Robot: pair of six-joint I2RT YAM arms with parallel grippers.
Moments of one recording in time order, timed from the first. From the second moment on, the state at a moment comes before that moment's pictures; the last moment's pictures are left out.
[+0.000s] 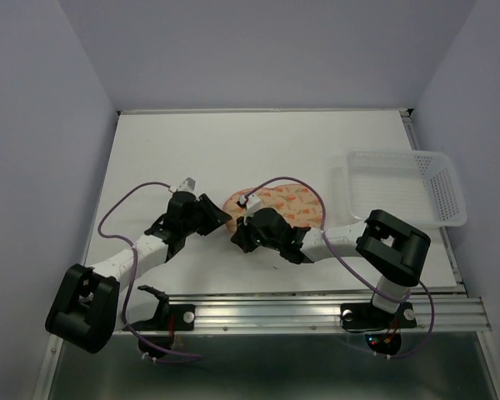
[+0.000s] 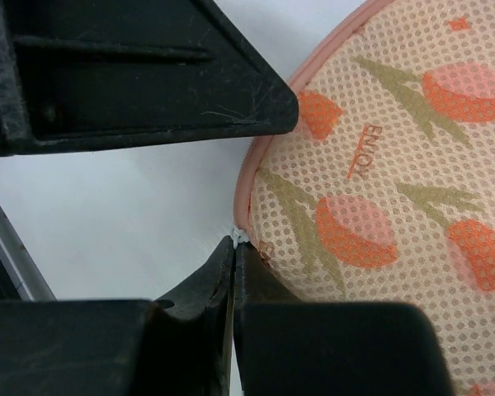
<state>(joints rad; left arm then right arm) -0.42 1.15 0.43 0.10 0.17 -0.94 1.05 1.74 0.81 0.45 0.06 0.44</state>
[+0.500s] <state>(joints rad) -0.46 1.22 0.43 0.16 0.15 -0.97 1.05 1.70 0.75 0.46 0.05 0.46</state>
